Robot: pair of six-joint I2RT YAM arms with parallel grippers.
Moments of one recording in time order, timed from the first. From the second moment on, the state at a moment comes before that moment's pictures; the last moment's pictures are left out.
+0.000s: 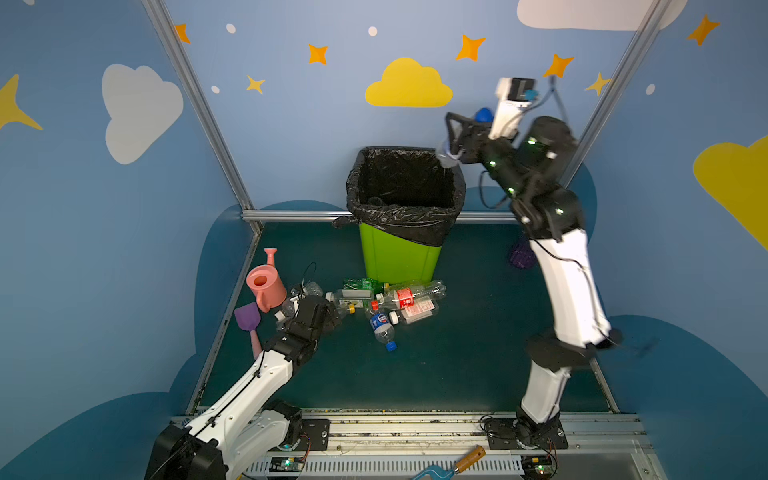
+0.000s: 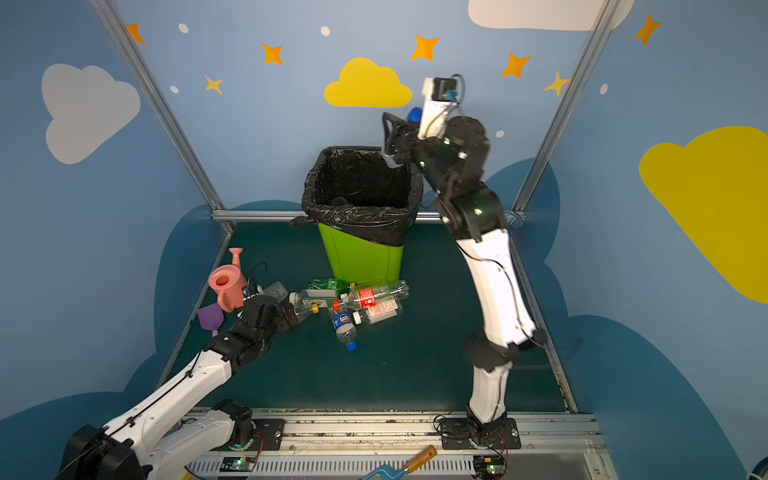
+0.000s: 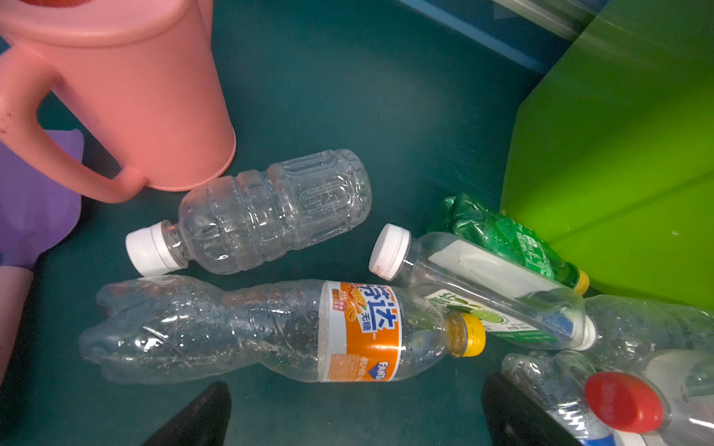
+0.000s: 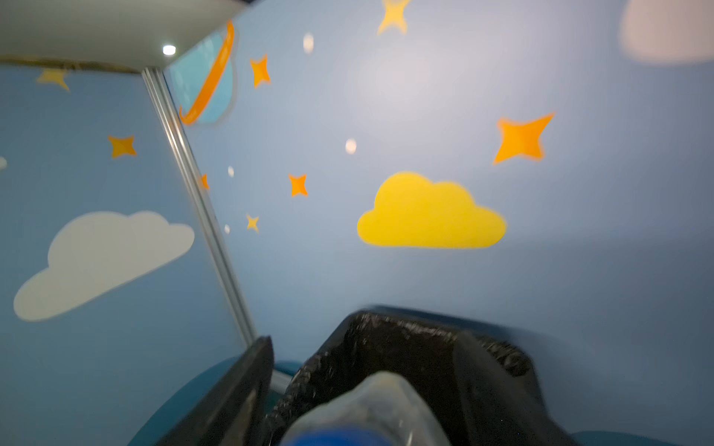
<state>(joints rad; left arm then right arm) -0.37 0.97 0.56 -0.36 -0.38 -0.67 0.54 2.08 2.86 -0.68 -0.01 0.24</state>
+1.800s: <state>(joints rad) -0.95 2.09 1.79 -0.93 -0.61 0.08 -0.27 1.18 0.61 -0.28 -0.59 0.70</state>
